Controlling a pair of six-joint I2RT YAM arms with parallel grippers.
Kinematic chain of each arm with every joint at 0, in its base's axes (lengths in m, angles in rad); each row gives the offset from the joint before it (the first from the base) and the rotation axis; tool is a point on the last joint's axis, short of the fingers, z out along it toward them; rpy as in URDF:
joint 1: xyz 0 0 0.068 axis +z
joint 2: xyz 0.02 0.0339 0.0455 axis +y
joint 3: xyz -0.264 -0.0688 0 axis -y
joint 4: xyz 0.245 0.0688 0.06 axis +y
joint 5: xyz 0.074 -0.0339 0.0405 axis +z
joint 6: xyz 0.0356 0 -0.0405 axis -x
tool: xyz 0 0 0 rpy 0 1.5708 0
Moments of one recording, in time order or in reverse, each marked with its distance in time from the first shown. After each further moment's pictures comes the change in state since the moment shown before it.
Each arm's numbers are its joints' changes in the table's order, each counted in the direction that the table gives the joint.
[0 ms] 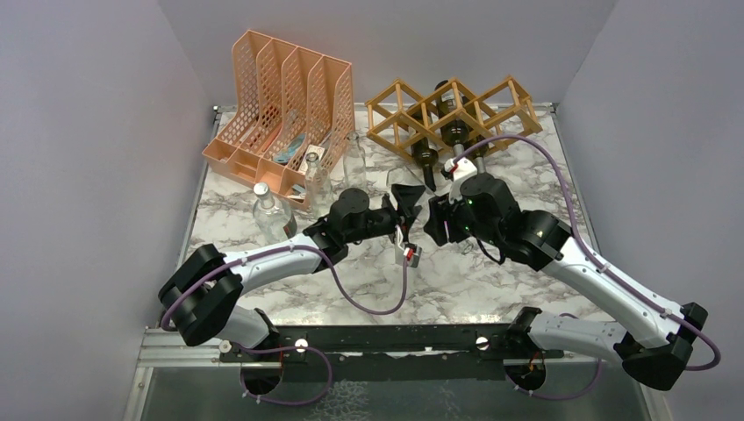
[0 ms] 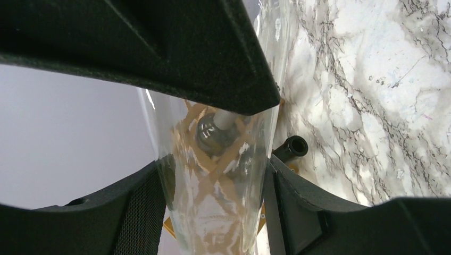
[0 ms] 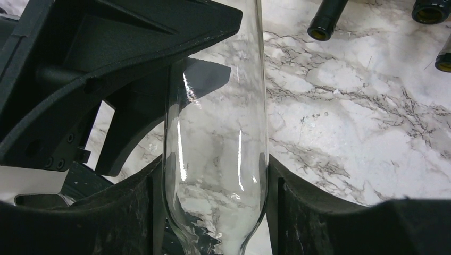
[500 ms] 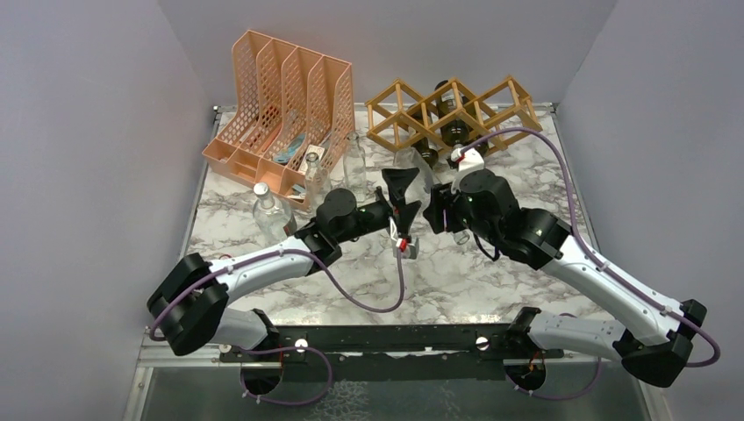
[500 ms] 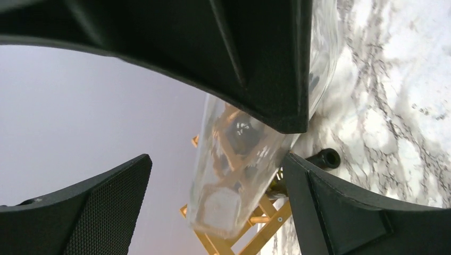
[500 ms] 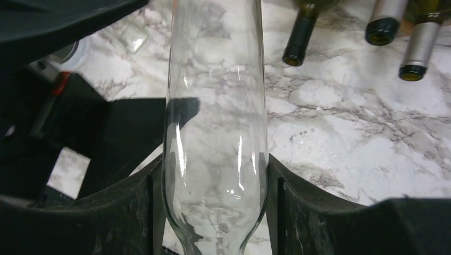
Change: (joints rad) left arm 0.007 -0.053 -0.009 -0.087 0.030 0.124; right arm 0.012 0.010 0.024 -0.053 -0.126 -0.041
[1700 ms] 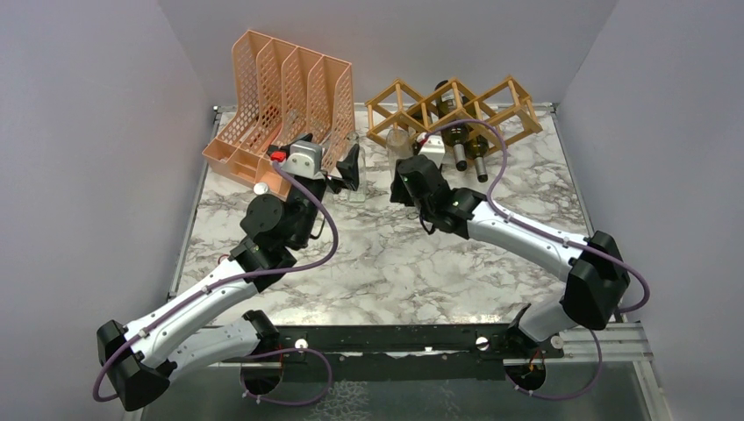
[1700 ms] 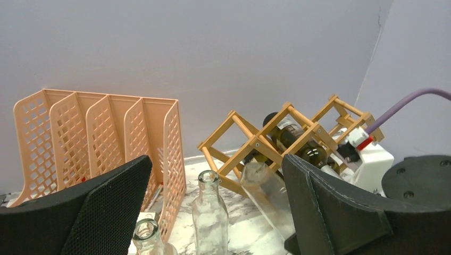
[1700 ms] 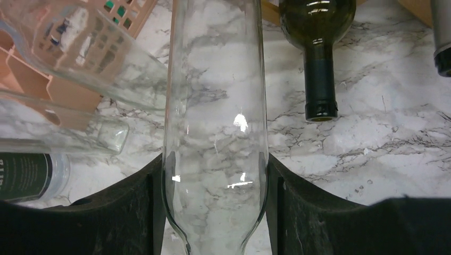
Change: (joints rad) left arm 0.024 -0.453 0.087 0.177 0.856 1.110; right arm -0.015 0.454 0.032 -0.394 -0.253 -0.270
